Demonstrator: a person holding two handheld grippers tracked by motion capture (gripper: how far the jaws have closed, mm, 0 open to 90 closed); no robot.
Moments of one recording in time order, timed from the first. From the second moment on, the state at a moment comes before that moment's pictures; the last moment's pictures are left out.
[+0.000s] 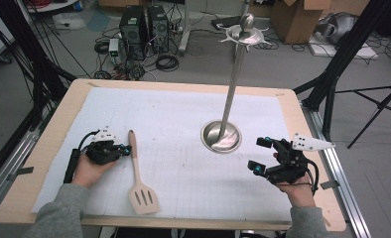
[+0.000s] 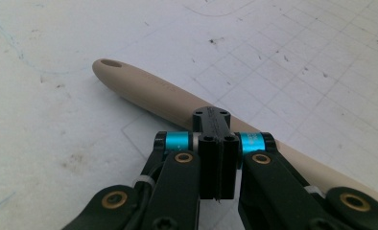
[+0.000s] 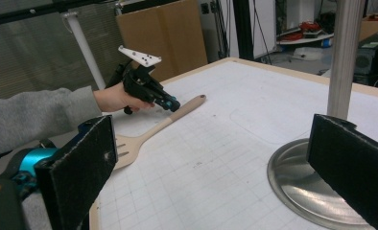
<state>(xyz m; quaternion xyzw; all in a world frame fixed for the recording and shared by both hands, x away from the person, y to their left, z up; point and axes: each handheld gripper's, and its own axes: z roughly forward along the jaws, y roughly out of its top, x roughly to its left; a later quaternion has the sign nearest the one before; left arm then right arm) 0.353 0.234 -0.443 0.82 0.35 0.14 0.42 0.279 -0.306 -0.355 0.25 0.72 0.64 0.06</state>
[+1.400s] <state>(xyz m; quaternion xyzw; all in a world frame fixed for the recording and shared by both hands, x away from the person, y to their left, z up) 0.322 0.186 -0.422 0.85 0.25 0.14 0.44 0.281 -0.307 -0.356 0.25 0.72 0.65 0.06</state>
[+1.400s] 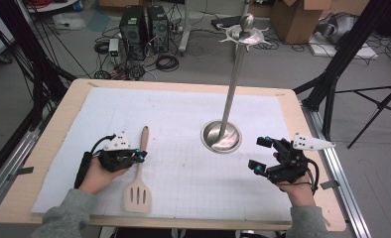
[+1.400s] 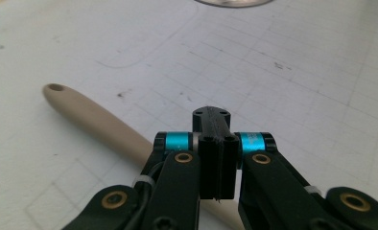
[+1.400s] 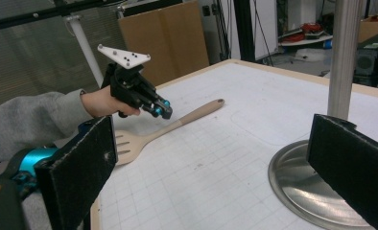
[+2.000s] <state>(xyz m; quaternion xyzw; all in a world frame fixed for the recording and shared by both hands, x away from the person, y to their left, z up) 0.311 0.175 -0.438 0.88 0.24 0.10 0.39 0.281 -0.310 -0.356 0.26 0.71 0.65 0.06</state>
